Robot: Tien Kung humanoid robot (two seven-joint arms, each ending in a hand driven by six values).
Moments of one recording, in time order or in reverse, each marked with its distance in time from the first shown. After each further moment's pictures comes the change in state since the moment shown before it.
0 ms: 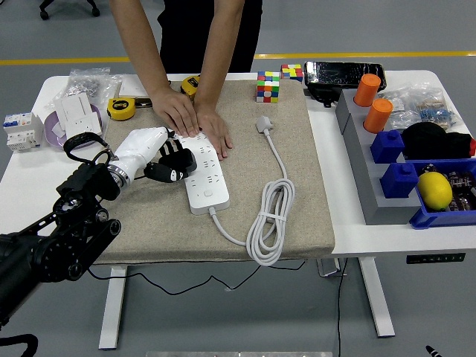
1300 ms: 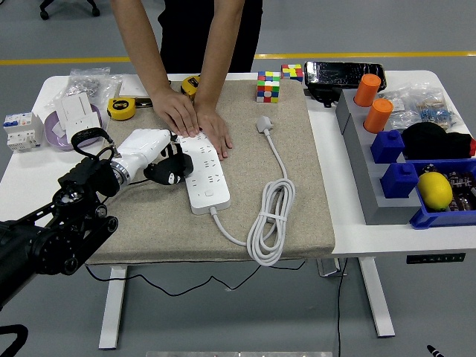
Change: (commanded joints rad) left arm -0.067 0.042 0.111 0.023 -0.006 -0.021 0.005; right arm 0.004 -0.005 0.001 0.000 -0.002 0.000 0.000
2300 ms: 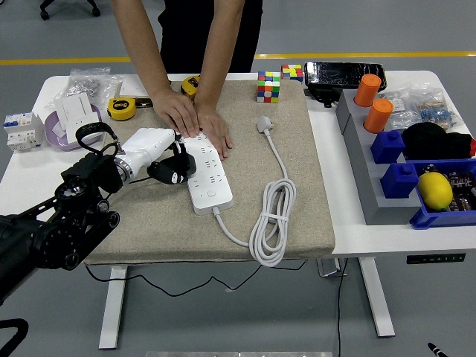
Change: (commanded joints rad) left arm -0.024 0.001 0.022 0.010 -0.046 -0.055 -0.008; right arm 0.005 -0.003 0.004 0.000 0.000 -0.002 0.001
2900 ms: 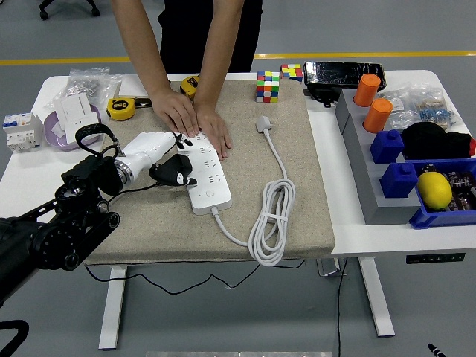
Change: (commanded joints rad) left arm 0.006 0.000 -0.002 0.000 -0.023 -0.007 -0.003; right arm -0.003 0.000 0.001 0.000 -0.006 0.002 -0.001
